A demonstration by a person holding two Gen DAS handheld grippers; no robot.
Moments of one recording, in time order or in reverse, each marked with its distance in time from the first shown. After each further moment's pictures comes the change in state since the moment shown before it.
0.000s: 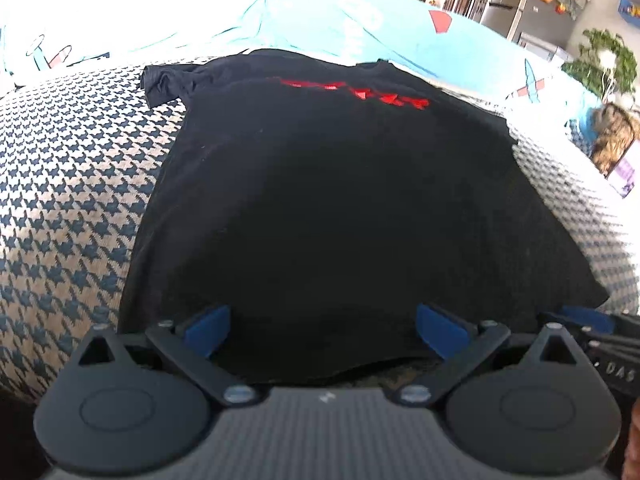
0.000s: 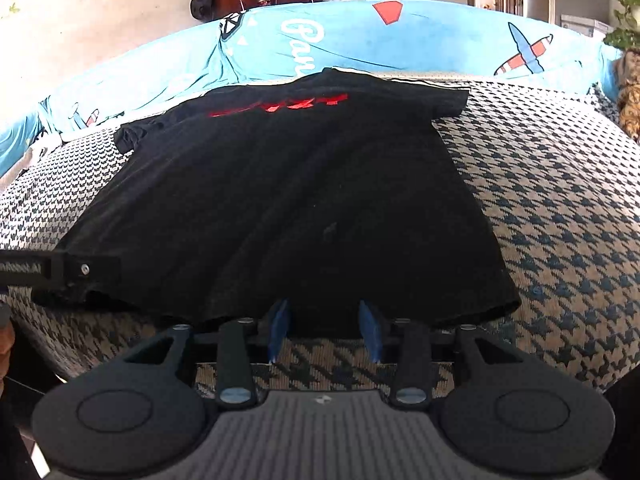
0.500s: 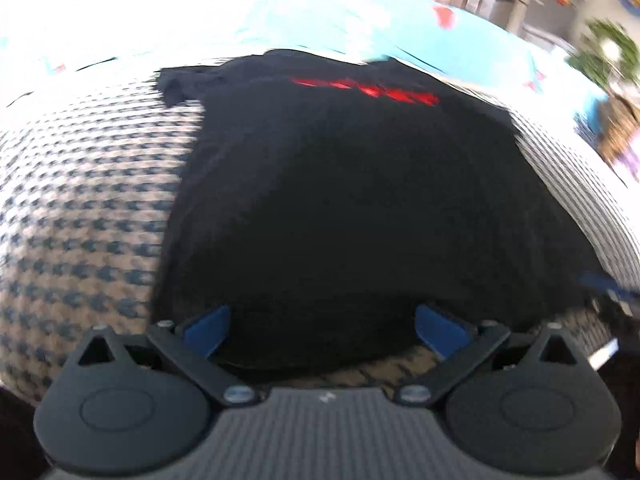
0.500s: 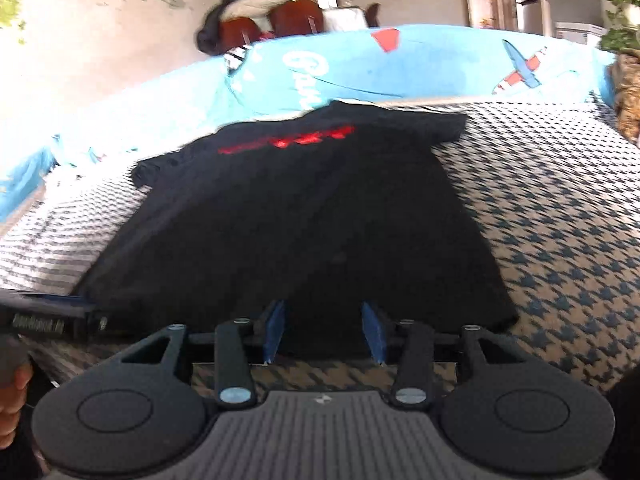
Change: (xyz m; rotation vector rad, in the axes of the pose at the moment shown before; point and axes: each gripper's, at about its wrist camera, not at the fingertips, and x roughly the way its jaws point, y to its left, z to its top) left arm -0.010 0.015 0.000 -0.026 -0.005 0.051; right arm -0.015 0.000 0.002 0.028 -0.095 0.086
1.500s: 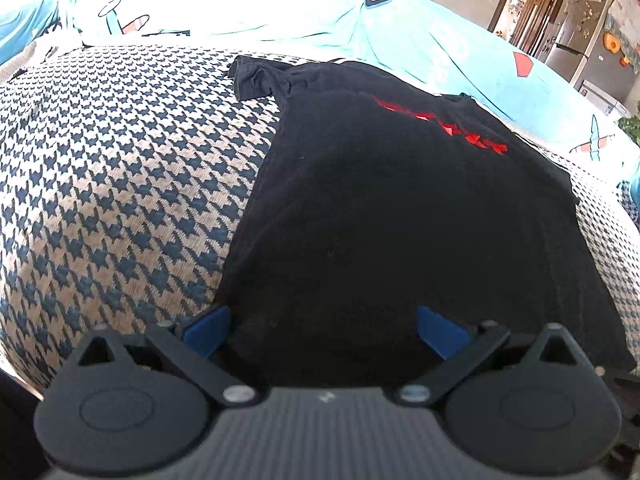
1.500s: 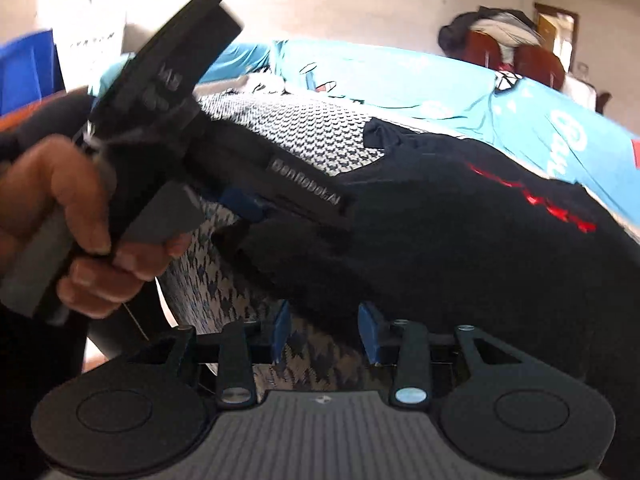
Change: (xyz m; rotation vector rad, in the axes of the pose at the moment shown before) left arm 0.010 0.036 0.017 -0.187 -0.029 0.032; right arm 0.038 0.123 -0.021 -0.614 0.005 0.370
